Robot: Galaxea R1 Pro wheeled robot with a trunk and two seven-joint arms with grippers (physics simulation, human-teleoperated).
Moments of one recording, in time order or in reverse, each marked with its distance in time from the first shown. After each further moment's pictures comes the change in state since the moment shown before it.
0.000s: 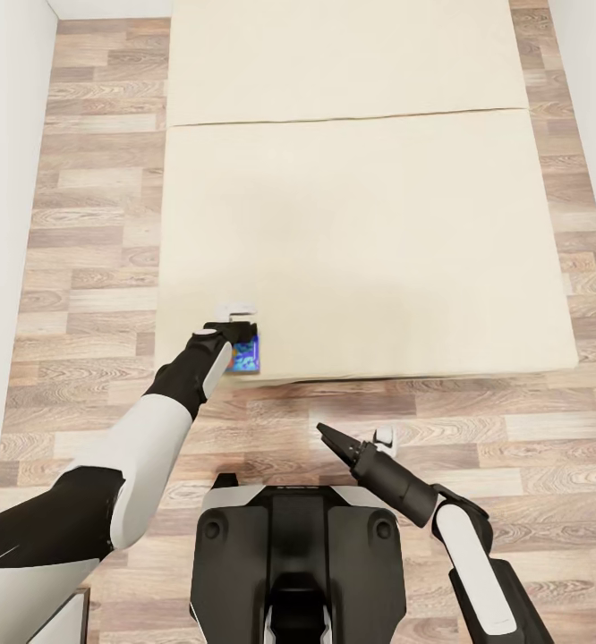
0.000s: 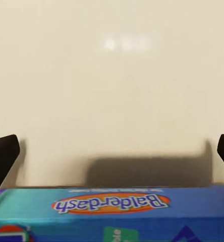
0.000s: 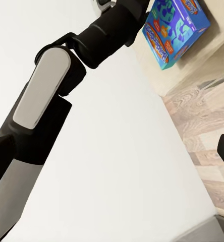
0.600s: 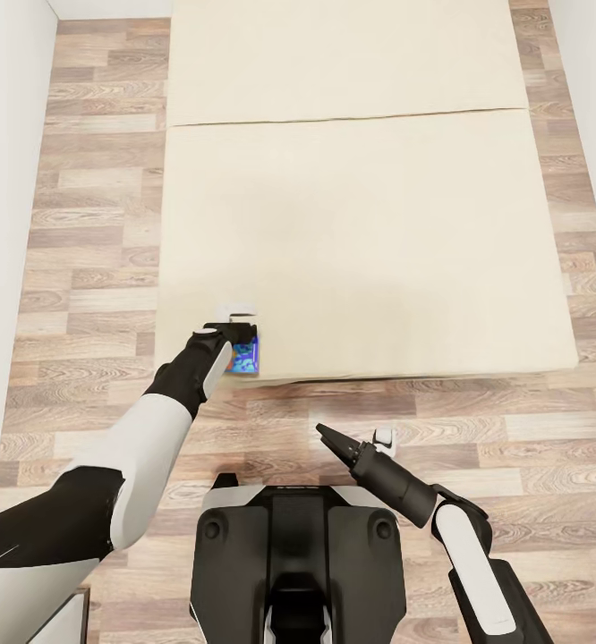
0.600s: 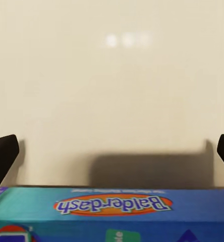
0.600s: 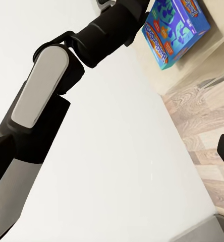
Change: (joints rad) left arm -0.001 0.000 -0.002 -0.004 -0.011 0.028 0.000; right arm 0.000 0.001 0.001 0.002 0.002 0.001 -0.001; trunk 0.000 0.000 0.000
